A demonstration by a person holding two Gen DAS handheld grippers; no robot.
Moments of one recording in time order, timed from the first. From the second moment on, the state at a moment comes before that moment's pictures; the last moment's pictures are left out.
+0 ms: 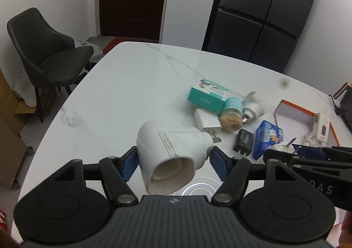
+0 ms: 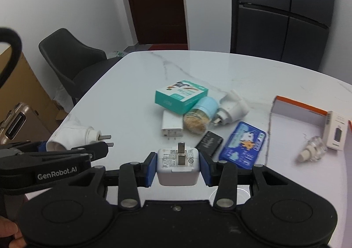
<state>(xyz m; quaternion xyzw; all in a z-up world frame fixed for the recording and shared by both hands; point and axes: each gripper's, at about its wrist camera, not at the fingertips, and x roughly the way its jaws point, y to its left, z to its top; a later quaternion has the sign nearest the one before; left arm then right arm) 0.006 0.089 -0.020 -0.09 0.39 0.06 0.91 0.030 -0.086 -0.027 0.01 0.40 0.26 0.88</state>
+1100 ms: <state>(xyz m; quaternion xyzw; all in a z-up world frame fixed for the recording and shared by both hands) 0.002 0.000 -0.002 -0.05 0.38 -0.02 0.92 0.002 -0.188 -0.021 0.06 0.40 0.18 0.90</state>
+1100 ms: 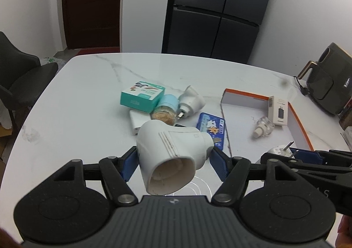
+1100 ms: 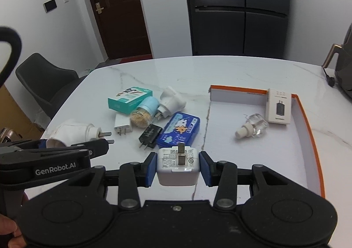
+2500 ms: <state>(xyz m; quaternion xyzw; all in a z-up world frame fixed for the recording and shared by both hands) 0.021 -0.073 -0.007 -0.02 0.39 -0.08 0.92 0.010 -0.267 -0.027 0.09 0.40 0.11 0.91</state>
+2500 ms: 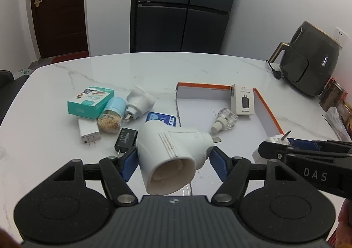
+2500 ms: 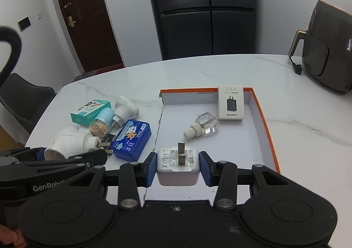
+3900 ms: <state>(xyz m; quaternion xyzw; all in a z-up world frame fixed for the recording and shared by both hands) 0.059 -0.143 -0.023 -0.01 0.40 -0.12 0.91 0.055 -0.331 -0.042 0.09 0.40 0.08 0.91</state>
